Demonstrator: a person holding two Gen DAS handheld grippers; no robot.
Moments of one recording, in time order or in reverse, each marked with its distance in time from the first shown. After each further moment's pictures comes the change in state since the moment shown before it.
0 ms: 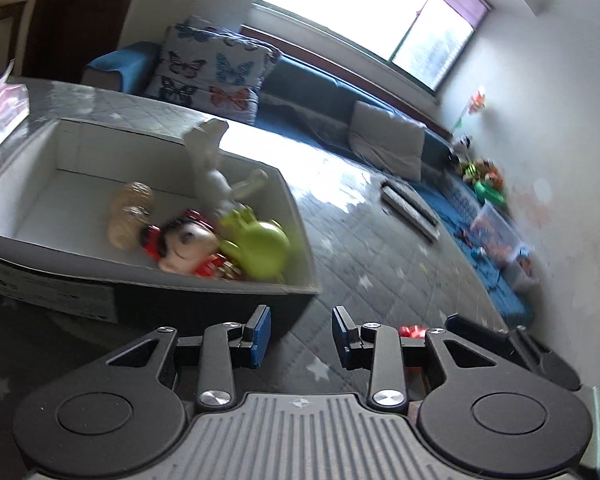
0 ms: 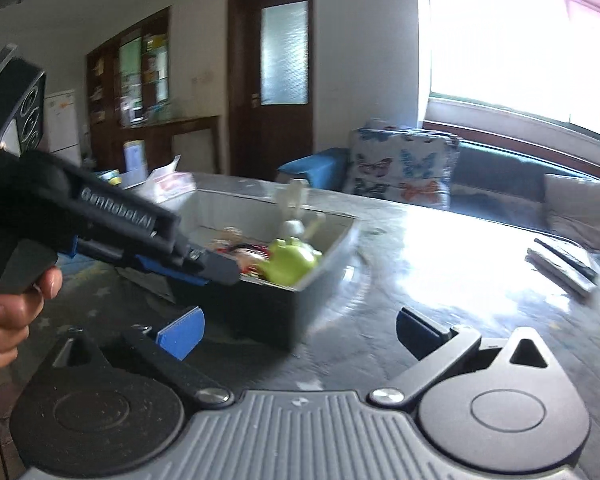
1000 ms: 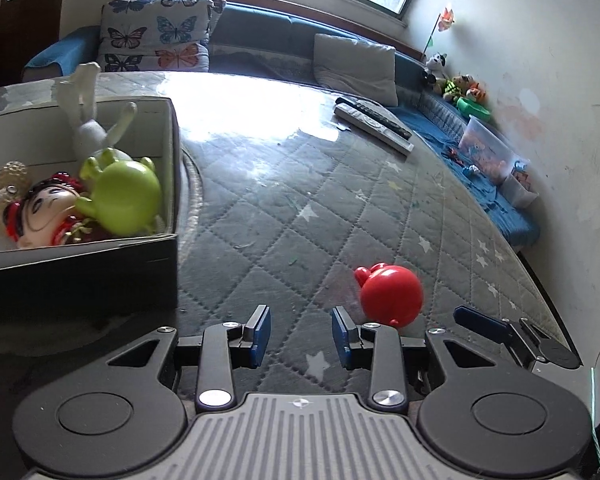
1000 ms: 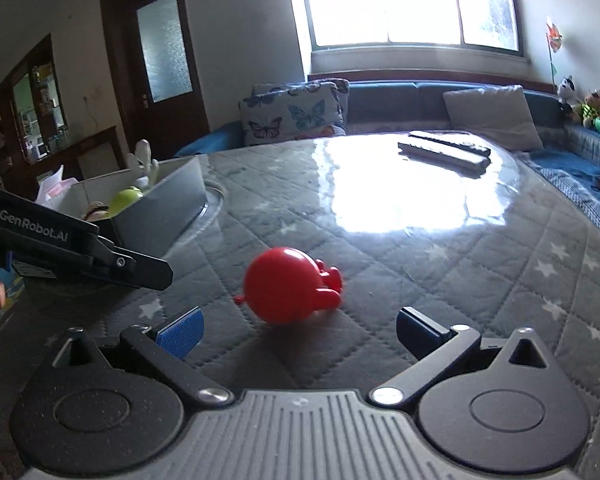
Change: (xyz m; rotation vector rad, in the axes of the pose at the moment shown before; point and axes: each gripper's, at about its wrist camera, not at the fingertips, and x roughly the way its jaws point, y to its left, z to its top) left arm 0.081 -0.074 -0.028 0.171 0.174 0.002; right arm -0.005 -0.097 -0.083 0.286 0.081 -0.183
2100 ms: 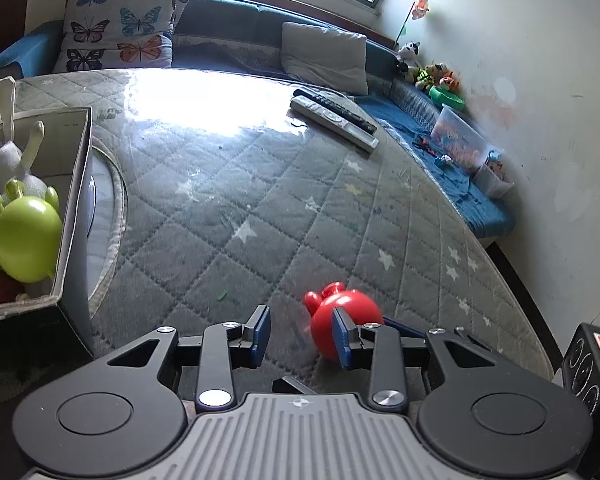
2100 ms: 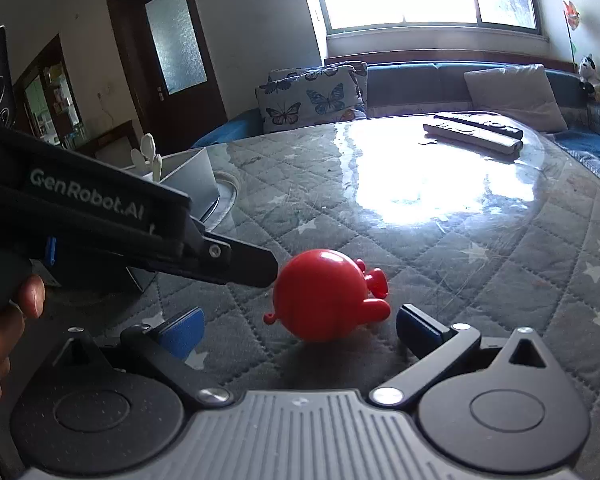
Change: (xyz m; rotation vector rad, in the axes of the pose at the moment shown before) left arm 0.032 -0.030 0.028 0.025 0.030 -0.087; right arm 0.035 -0.003 0.013 0.026 0.045 0.091
